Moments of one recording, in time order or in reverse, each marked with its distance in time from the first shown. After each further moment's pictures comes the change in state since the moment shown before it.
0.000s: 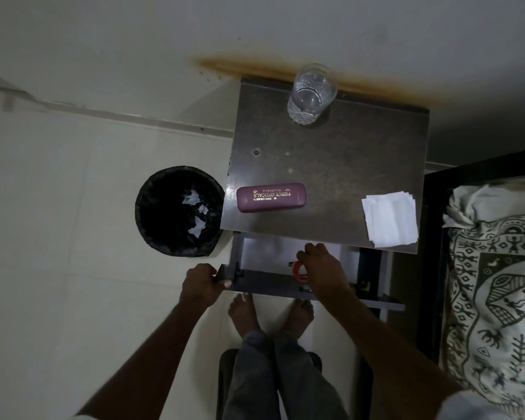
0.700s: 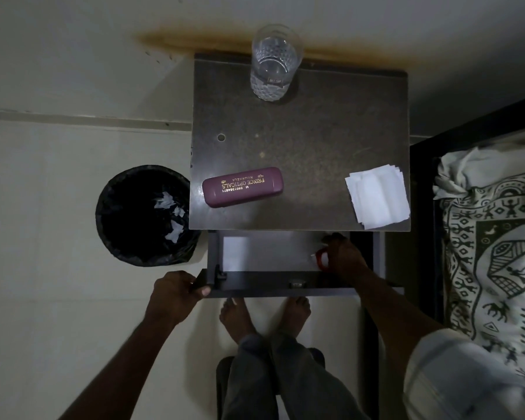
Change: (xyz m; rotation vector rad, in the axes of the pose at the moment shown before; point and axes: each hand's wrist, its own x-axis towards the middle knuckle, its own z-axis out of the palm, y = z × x) left_hand 0.002 -0.004 -0.001 -0.033 -0.026 0.058; right_hand 0.032 0.104 0.056 0.443 -0.088 0.474
